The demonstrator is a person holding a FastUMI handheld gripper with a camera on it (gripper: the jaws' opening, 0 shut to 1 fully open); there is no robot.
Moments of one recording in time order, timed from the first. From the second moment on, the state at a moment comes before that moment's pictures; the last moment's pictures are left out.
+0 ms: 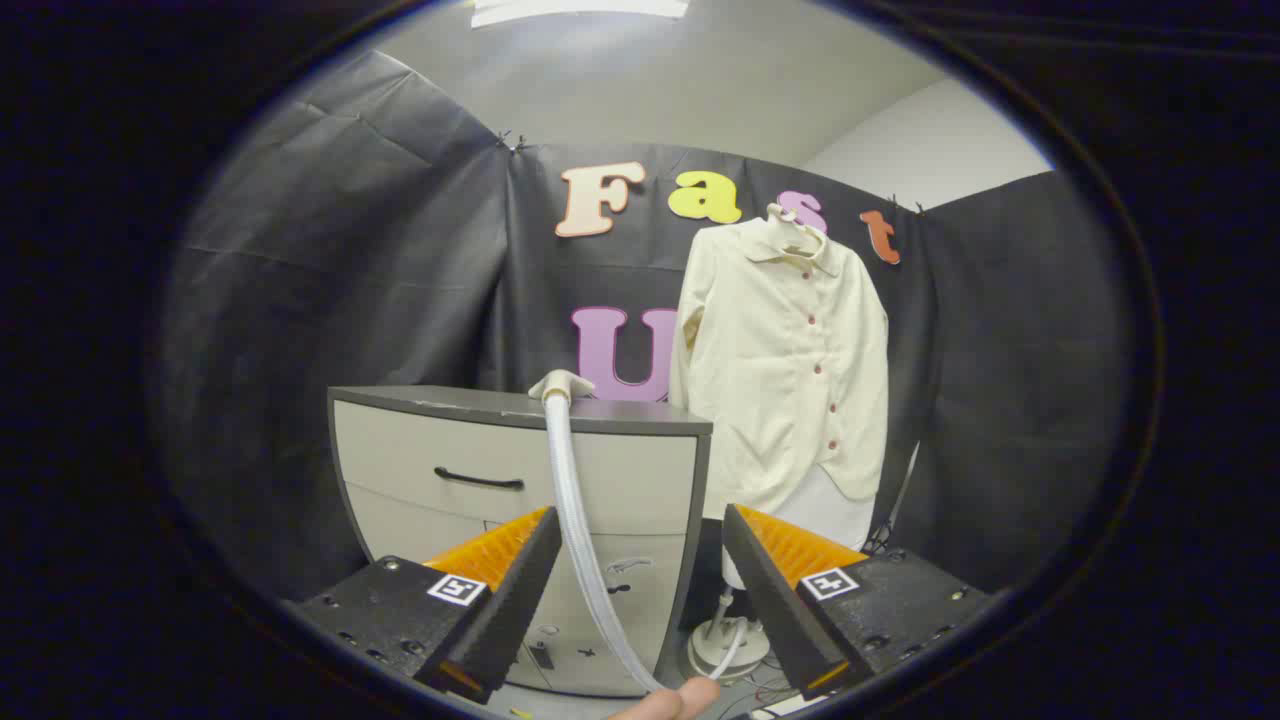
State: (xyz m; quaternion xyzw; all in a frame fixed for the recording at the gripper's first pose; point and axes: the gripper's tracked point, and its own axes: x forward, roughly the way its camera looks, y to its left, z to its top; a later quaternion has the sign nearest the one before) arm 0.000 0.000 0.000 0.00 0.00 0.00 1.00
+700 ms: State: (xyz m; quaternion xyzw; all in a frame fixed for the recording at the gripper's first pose) arm -0.003 -0.008 -0.004 0.00 0.01 -0.01 1.00
